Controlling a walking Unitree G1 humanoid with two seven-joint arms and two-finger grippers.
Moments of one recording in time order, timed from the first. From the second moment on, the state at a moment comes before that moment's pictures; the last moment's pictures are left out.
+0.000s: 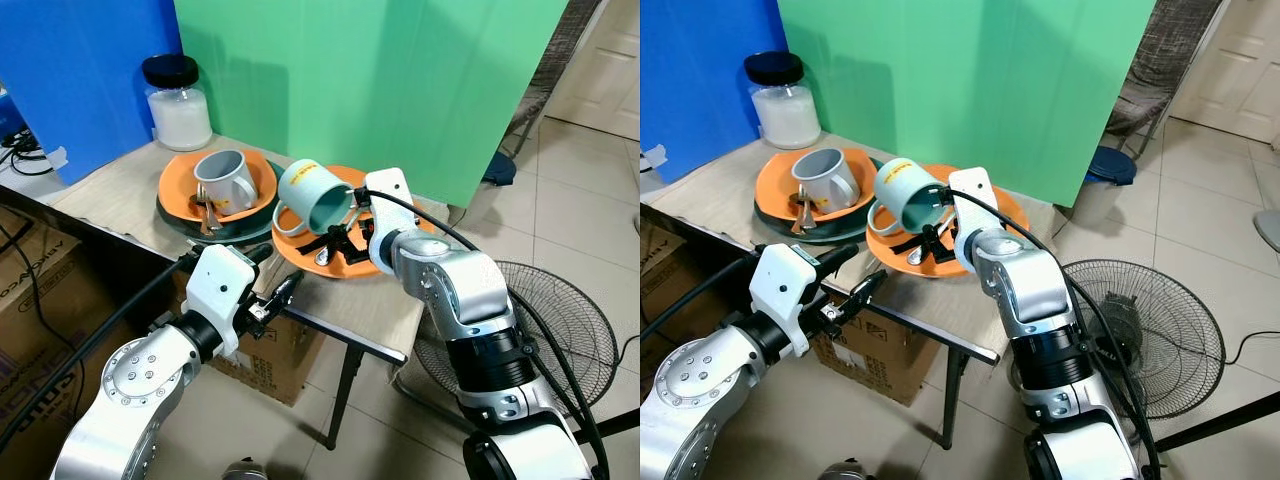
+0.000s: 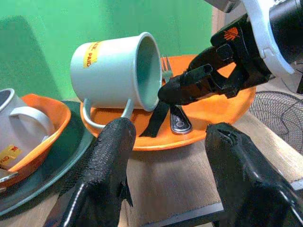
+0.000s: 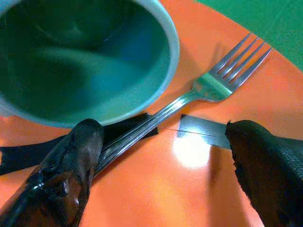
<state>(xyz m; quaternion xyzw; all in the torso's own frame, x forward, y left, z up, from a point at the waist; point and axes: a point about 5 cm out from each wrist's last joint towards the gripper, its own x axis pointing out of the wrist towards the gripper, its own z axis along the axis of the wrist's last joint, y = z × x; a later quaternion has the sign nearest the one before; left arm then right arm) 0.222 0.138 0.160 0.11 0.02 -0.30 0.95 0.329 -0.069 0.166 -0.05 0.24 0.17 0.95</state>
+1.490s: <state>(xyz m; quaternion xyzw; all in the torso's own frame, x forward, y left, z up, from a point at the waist) 0.222 0.138 0.161 0.11 0.01 -0.30 0.95 0.344 -0.076 0.177 -0.06 0.24 0.17 0.95</state>
